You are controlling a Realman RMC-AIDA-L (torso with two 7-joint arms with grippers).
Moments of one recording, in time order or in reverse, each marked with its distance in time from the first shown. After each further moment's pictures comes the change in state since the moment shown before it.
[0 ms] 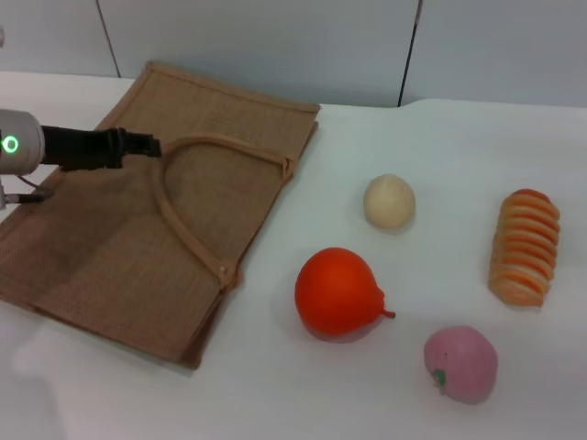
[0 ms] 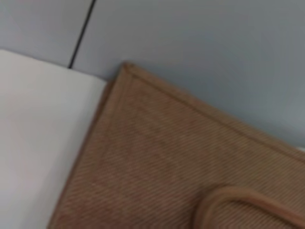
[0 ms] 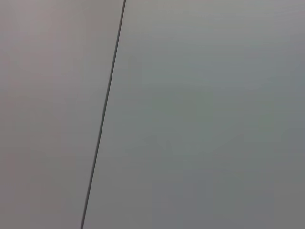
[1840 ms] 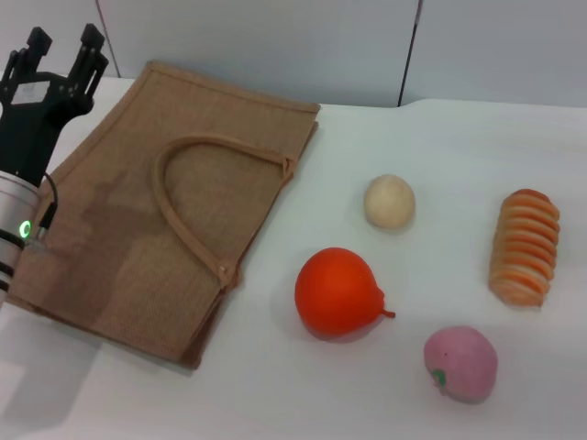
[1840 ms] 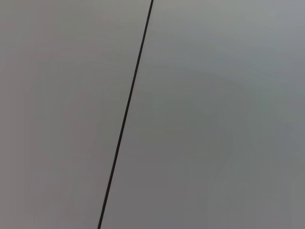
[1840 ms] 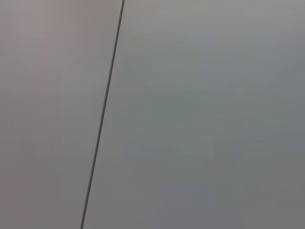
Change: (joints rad) left arm 0.196 -0.021 -0.294 -0.824 -1.343 -0.363 1.950; right arm 0.001 0.003 0.006 0.000 0.001 -0.008 0.000
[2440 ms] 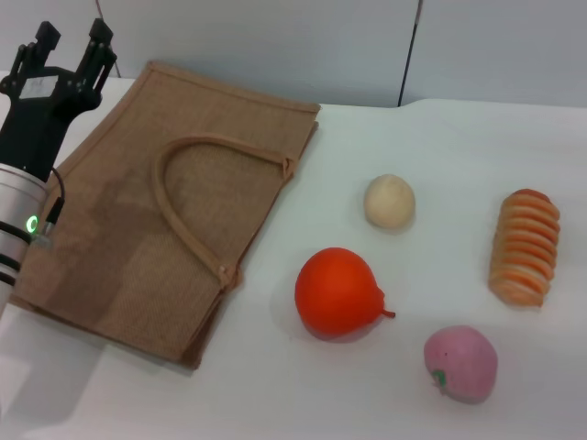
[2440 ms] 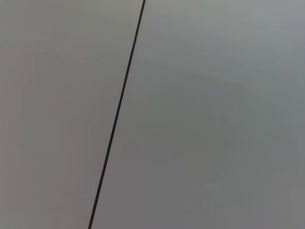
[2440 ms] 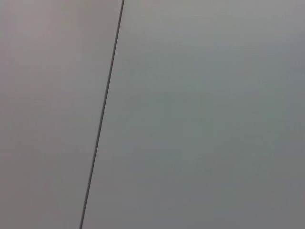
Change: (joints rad) left arm -0.014 -0.003 0.003 0.000 0.003 0.001 0.002; right arm 0.000 0.000 0.001 0.000 0.002 -0.001 0.000
